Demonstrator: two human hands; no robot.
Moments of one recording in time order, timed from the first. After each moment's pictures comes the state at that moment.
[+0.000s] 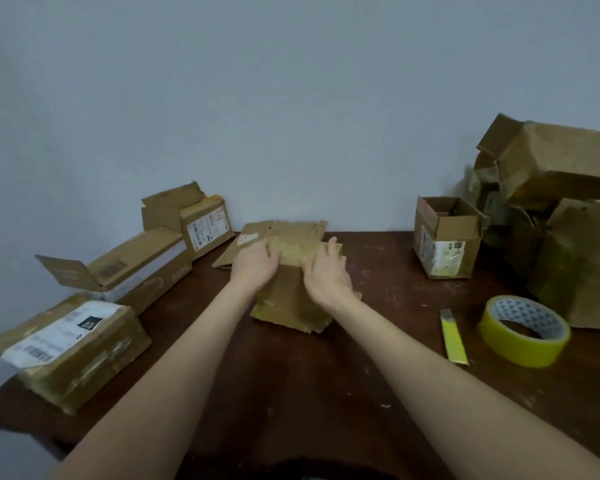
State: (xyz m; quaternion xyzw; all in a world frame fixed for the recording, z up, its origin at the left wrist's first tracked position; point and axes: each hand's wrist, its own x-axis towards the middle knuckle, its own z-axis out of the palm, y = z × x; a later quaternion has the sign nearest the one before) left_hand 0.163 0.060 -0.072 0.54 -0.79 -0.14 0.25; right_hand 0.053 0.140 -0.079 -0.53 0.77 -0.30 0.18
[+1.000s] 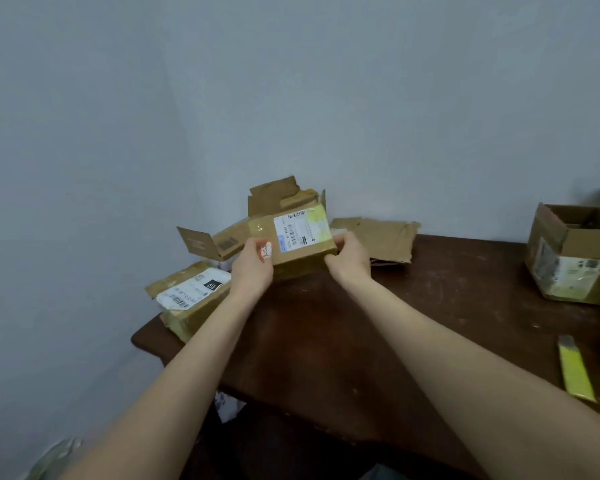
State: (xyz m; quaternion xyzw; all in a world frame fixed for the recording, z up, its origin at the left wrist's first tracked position) left_hand 0.300 0.108 -0.057 0.66 -0.62 -0.16 0.38; right_hand 0.143 0.100 -0.070 -0.53 0.67 -0.45 0.26
